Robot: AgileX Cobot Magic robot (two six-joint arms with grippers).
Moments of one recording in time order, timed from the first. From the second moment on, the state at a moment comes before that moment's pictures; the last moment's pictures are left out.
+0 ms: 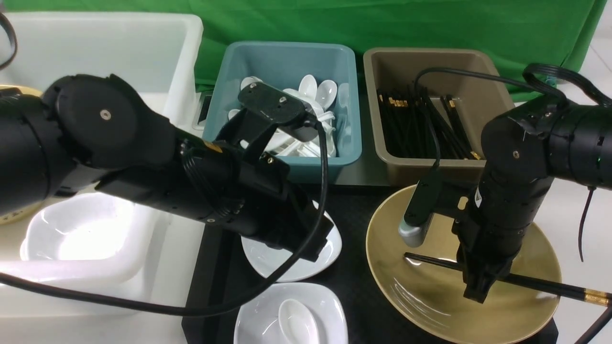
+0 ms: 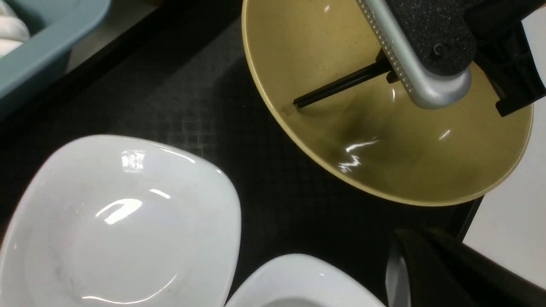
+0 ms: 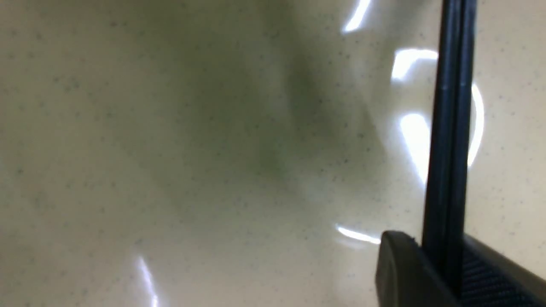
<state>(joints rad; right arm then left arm) 0.49 1.76 -1.16 -0.07 0.99 -0.52 -0.55 1.43 -1.03 -0.70 0.64 0.72</state>
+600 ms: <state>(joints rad) 0.45 1.76 -1.66 -0.05 1.02 -0.33 -0.55 1.43 -1.11 -0.71 0.20 0.72</state>
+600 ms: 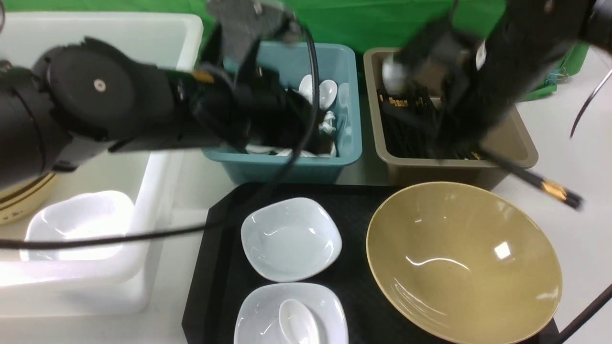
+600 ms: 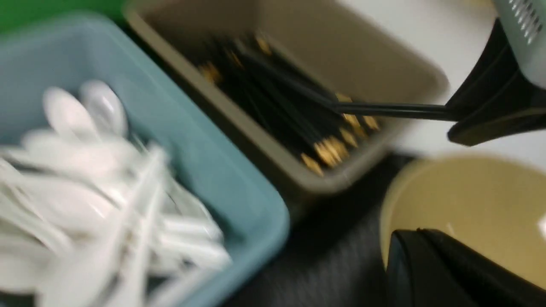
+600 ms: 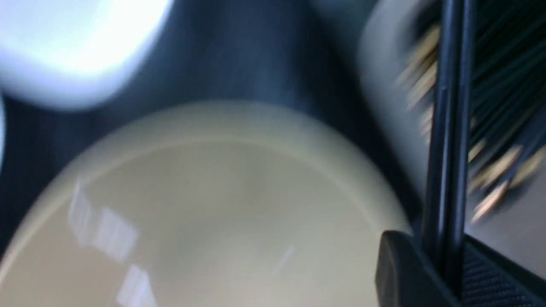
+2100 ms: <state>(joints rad) 0.25 1.60 -1.66 0.17 1.04 -0.25 -0.67 1.67 -1.13 -0.40 0.99 -0.22</state>
